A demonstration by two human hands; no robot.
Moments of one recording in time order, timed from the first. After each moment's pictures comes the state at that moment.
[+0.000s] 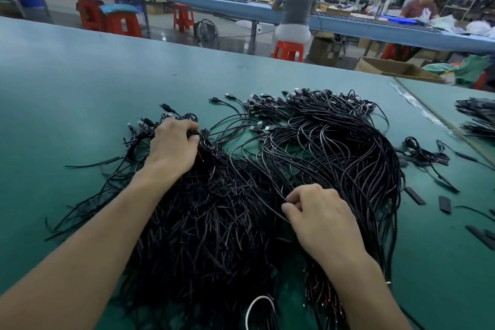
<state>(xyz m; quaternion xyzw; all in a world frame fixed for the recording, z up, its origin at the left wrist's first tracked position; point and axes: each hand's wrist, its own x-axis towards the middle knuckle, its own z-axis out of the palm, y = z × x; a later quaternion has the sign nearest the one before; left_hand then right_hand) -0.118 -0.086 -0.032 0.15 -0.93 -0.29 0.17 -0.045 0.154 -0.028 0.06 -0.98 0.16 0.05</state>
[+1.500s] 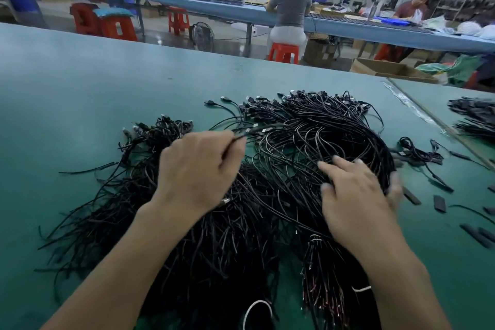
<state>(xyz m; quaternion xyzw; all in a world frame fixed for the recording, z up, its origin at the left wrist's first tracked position) -0.062 -0.030 -0.003 -0.08 -0.91 -0.21 0.34 -0.048 0.185 -0.001 0.00 -0.99 0.13 0.07</state>
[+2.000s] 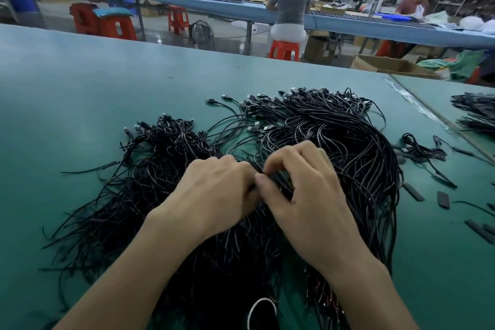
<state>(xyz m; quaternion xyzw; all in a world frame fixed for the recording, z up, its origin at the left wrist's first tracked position) -0.053 -0.021 -0.006 -0.15 -0.98 -0.06 0.12 -0.035 0.139 -0.005 0.21 -0.90 0.30 0.22</state>
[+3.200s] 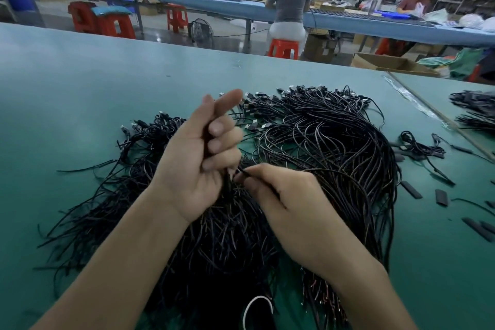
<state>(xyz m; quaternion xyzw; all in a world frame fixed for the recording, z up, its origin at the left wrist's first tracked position) -0.052 -0.019 0.022 -0.10 -0.34 -0.94 -0.04 -0.032 0.138 -0.005 0.25 -0.88 0.41 0.03</state>
